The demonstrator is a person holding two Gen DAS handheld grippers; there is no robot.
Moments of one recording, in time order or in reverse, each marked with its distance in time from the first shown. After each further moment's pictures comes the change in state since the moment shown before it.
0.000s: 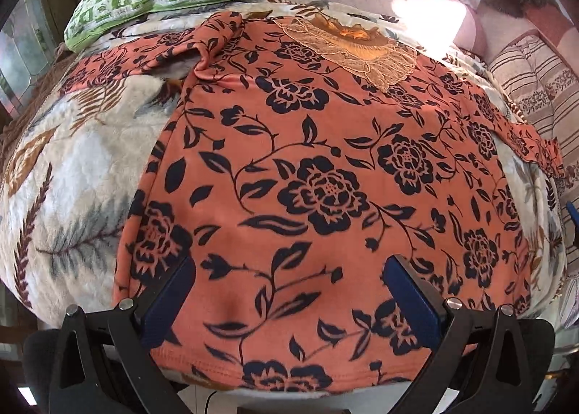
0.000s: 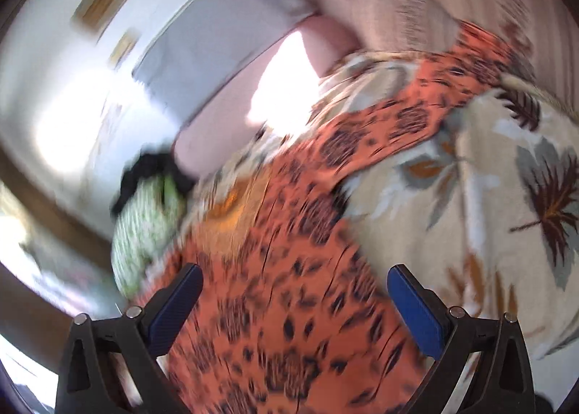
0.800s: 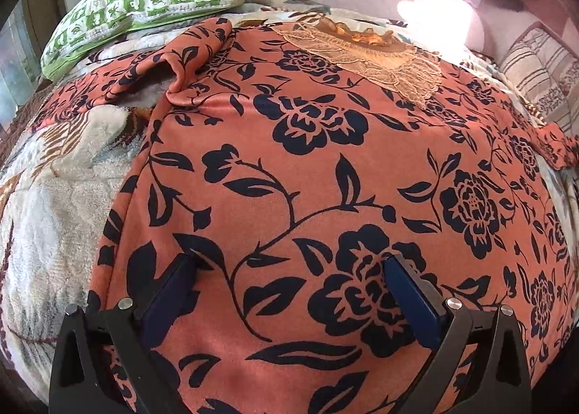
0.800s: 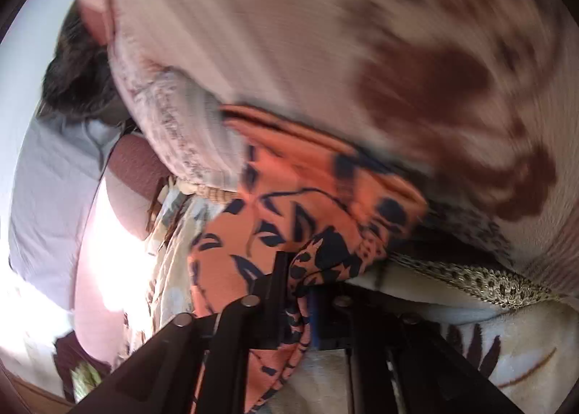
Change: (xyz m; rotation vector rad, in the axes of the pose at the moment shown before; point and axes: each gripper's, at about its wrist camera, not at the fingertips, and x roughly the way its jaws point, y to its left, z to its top) left arm 0.075 0.017 0.039 0.069 -0.098 0.000; right arm 0.100 -0.111 0.244 0.099 -0.223 -0.348
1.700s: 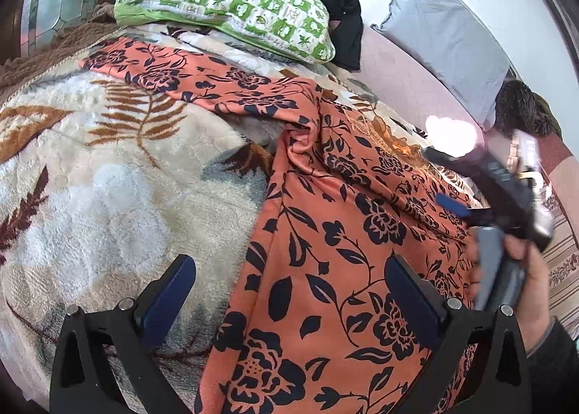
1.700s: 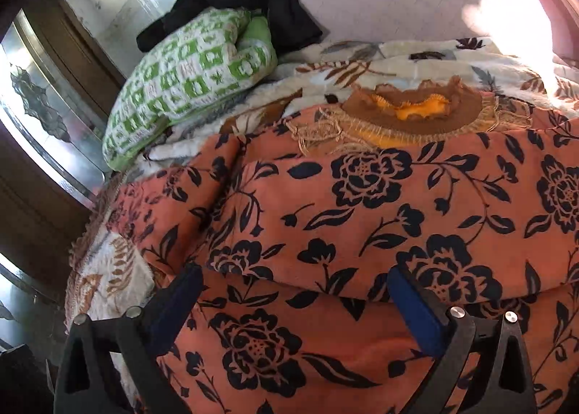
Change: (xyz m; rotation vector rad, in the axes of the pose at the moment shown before) left arm -0.053 0.125 0.000 -0.357 -0.181 -0.196; right arm -0.038 0.319 -0.447 -0.803 0.477 0.464
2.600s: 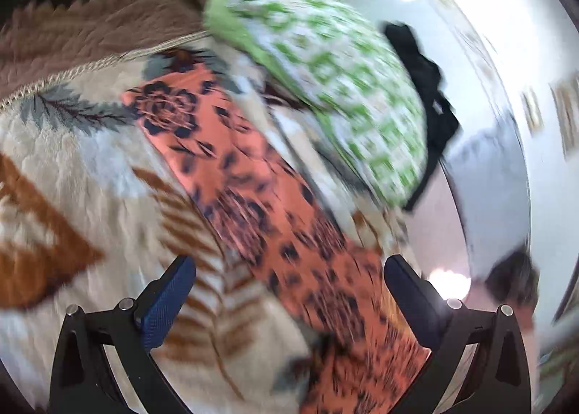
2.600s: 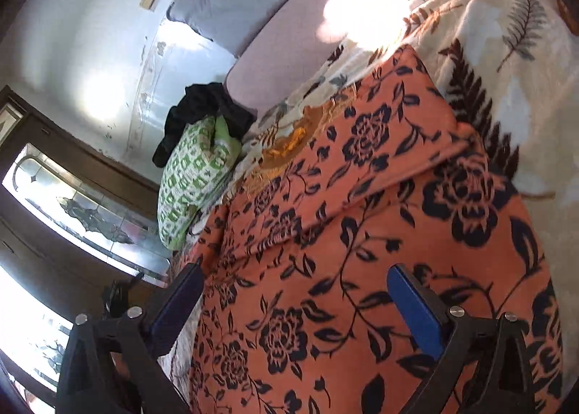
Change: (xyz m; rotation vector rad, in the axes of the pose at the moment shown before) left arm 0.030 0.174 0.173 -0.544 -0.094 -0.095; right arm -0.127 -0.138 -0.079 0.344 -0.096 0.206
